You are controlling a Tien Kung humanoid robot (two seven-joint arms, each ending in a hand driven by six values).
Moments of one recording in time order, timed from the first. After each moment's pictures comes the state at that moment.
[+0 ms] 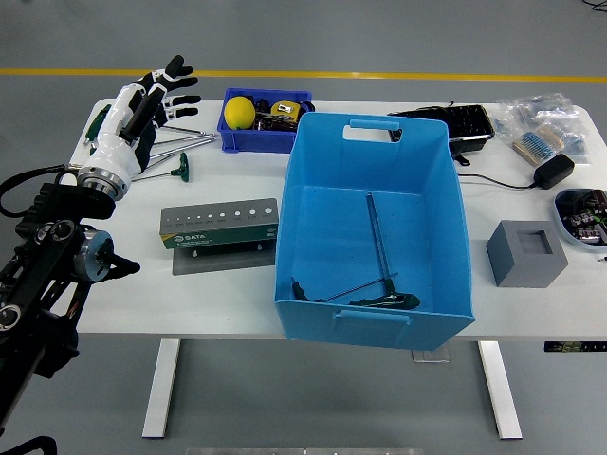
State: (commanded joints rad) left arm -0.37 0.11 -1.36 -1.38 1.05 0.17 0.08; right arm 0.10 -0.18 0.03 0.21 0.23 -0.23 0.11
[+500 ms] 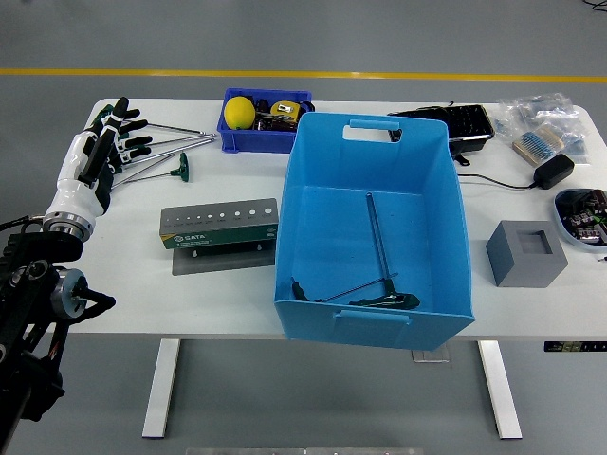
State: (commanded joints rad) left arm -0.22 0.07 -1.51 -1.34 1.22 0.16 0.03; right arm 0.09 -0.18 0.03 0.21 0.24 -0.23 0.12
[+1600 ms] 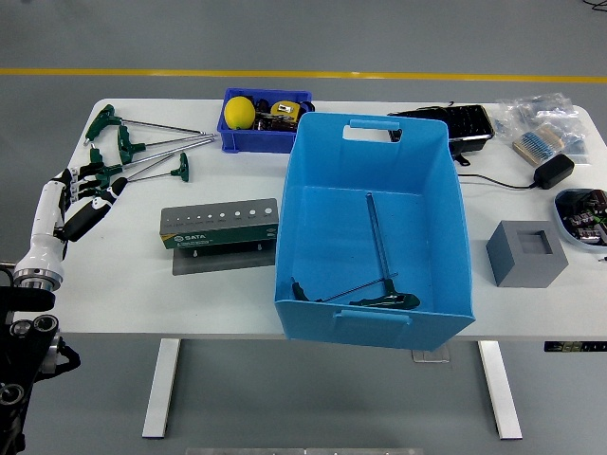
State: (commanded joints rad) left arm -0.13 0.09 -1.55 -1.14 1.50 0.20 -0.24; right arm 0.09 -0.17 0.03 0.21 0.24 -0.23 0.11
